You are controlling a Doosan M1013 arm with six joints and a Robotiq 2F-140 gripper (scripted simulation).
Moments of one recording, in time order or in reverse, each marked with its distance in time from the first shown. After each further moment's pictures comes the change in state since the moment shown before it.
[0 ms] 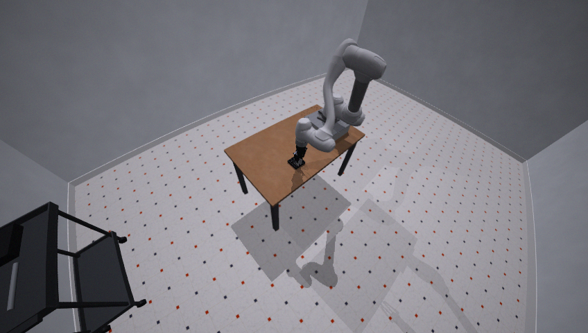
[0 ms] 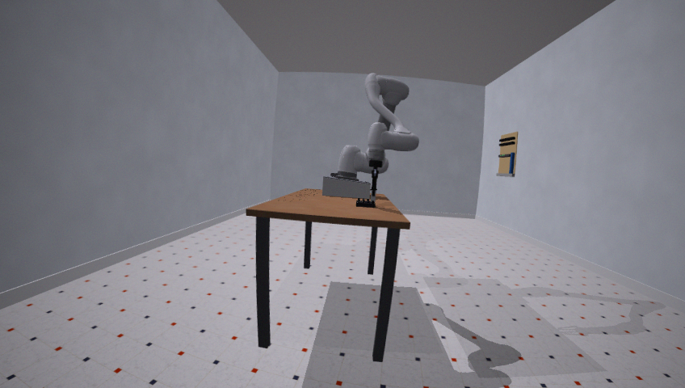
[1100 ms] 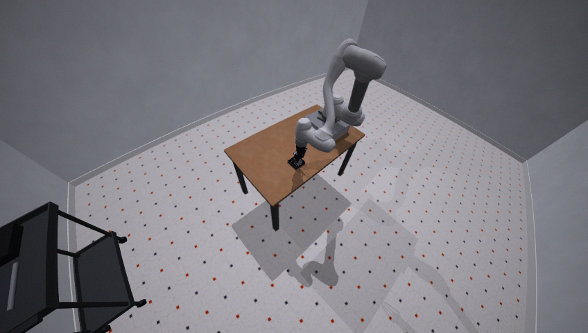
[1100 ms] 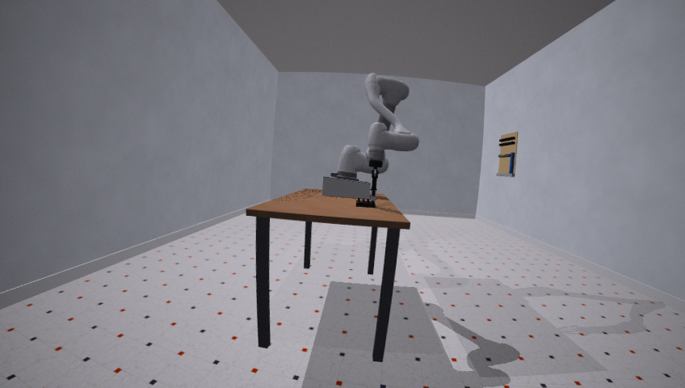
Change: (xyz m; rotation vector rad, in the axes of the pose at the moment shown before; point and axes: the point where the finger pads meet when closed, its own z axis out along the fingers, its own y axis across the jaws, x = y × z) arm 0.000 0.000 0.000 0.000 0.000 0.000
